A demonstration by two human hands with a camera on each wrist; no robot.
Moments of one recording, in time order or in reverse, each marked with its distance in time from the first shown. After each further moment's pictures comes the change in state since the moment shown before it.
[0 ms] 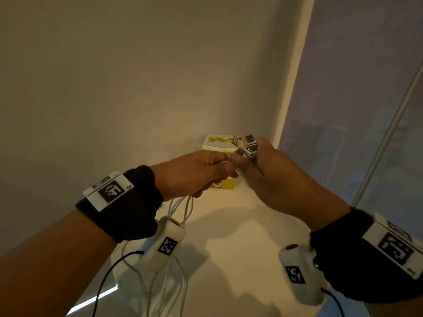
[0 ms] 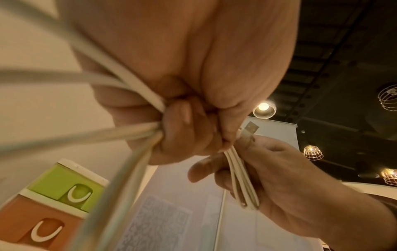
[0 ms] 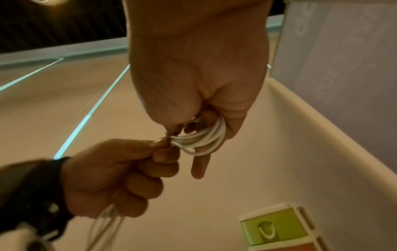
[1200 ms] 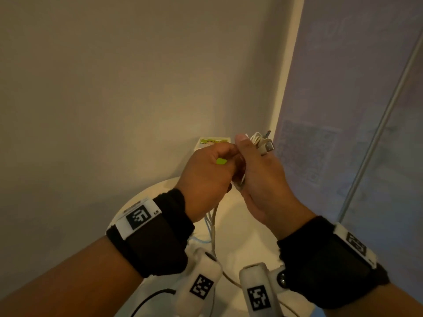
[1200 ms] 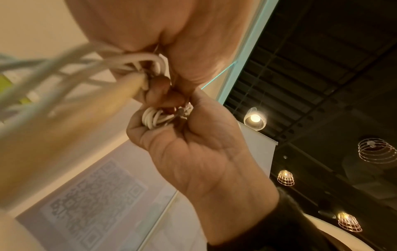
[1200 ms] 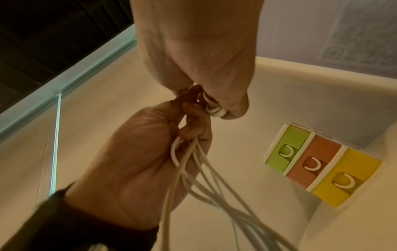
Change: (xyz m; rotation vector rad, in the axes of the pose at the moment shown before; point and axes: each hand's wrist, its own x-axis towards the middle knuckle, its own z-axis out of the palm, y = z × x) left_hand 0.019 0.015 0.053 -0.319 0.455 0.158; right_hand 0.005 -0.015 0.024 1.177 0.299 0.381
